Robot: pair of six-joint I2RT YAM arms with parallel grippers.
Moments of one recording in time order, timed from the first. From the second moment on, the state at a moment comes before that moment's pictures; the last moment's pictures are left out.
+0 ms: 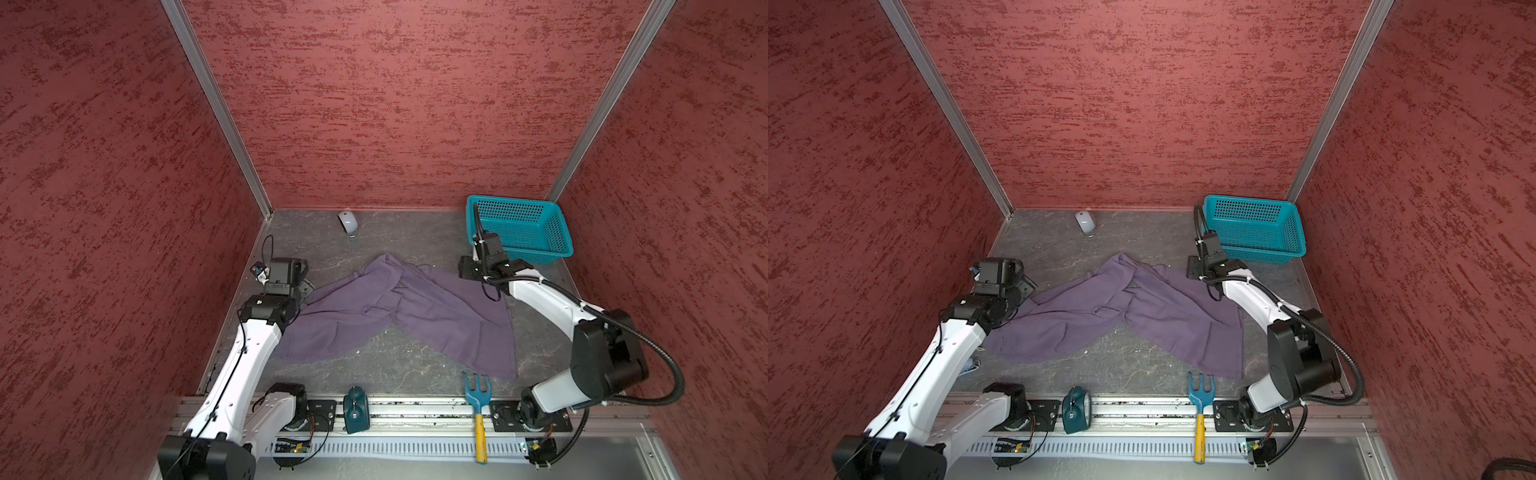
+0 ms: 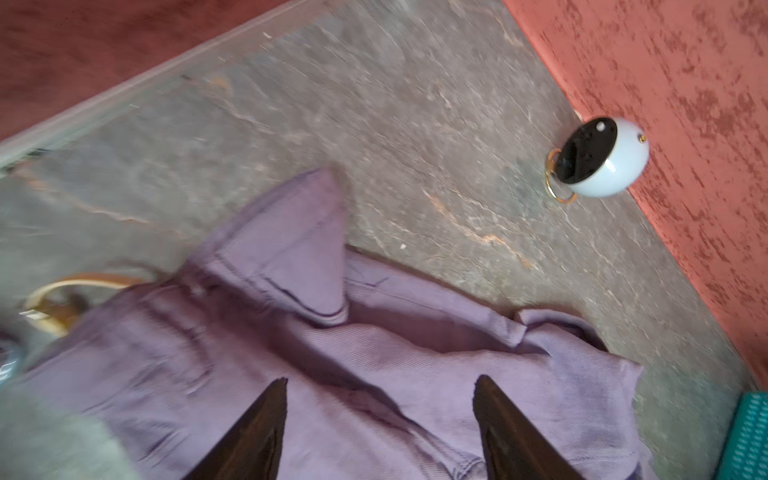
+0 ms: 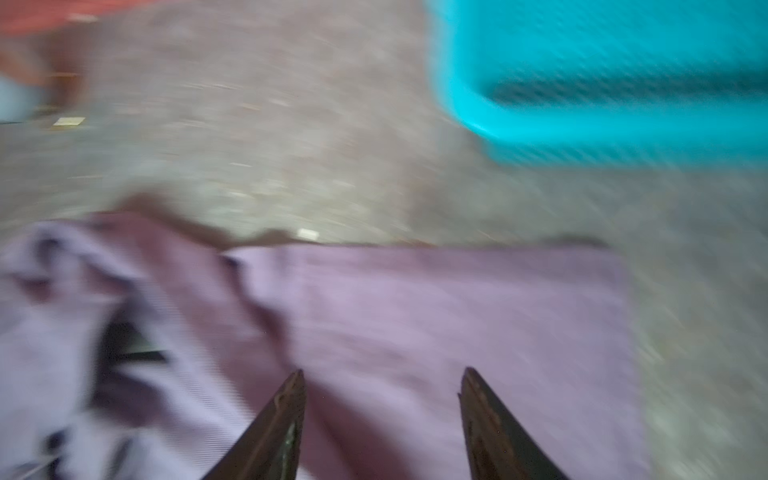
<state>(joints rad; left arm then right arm) -0.08 1.03 0.86 -0.73 -0.24 -0.89 0.27 1.50 0.98 -0.42 0.09 0.44</state>
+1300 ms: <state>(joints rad) -0.14 1.68 0.93 -0.47 -0.23 -0.80 -0.36 1.27 0.83 -0.42 -0.08 0.54</state>
